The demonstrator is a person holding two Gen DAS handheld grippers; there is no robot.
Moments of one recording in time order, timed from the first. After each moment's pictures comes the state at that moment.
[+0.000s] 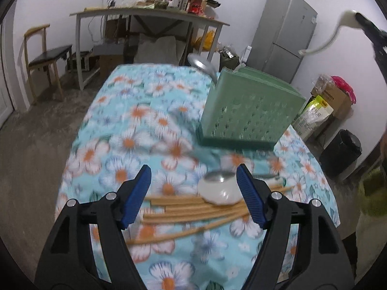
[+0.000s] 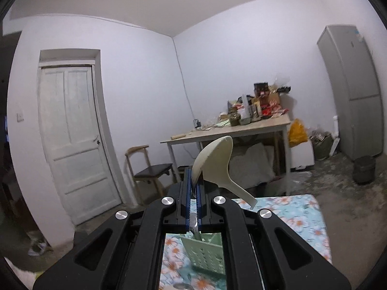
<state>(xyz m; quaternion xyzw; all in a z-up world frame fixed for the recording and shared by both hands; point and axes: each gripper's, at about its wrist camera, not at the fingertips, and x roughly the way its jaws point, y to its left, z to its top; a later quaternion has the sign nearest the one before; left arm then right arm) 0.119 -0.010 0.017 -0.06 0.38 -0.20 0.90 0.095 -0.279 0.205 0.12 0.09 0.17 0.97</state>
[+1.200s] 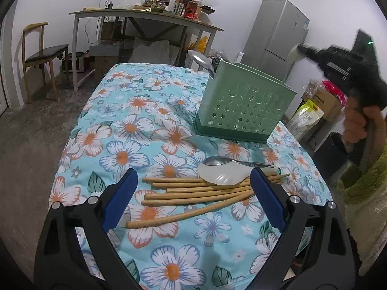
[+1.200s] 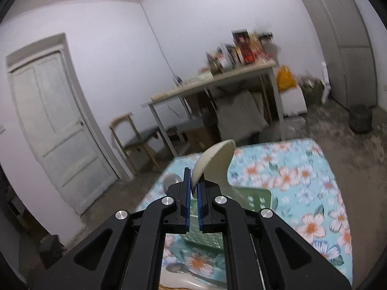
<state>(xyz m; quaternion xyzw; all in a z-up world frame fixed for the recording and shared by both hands) 0.097 0.007 0.007 -0.08 0.35 -0.22 0.91 0.166 -0.284 0.132 0.16 0.26 0.11 0.95</state>
